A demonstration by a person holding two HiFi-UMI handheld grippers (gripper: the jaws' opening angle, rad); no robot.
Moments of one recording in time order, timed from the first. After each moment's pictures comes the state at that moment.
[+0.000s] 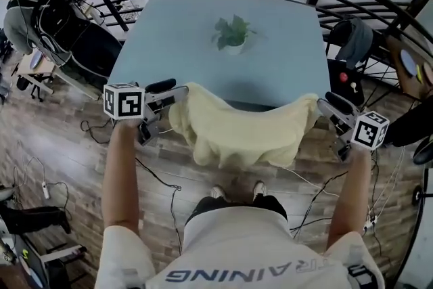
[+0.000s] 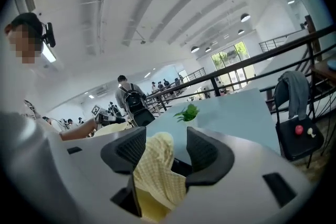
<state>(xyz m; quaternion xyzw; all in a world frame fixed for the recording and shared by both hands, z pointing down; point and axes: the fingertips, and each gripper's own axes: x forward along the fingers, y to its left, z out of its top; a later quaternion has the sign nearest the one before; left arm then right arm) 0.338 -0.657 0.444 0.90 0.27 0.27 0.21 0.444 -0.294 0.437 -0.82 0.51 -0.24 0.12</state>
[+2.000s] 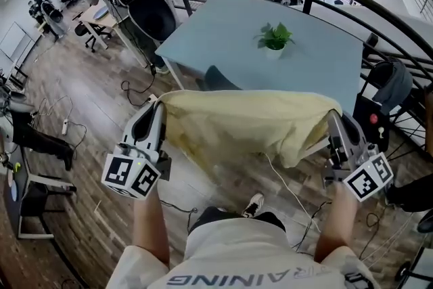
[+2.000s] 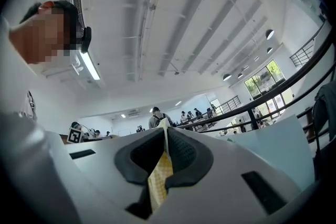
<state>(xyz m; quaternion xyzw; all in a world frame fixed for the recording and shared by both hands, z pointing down) 0.129 -0.522 0.318 0.99 -0.16 -0.02 0.02 0.368 -0.246 0.330 -0.75 0.63 -0.03 0.20</state>
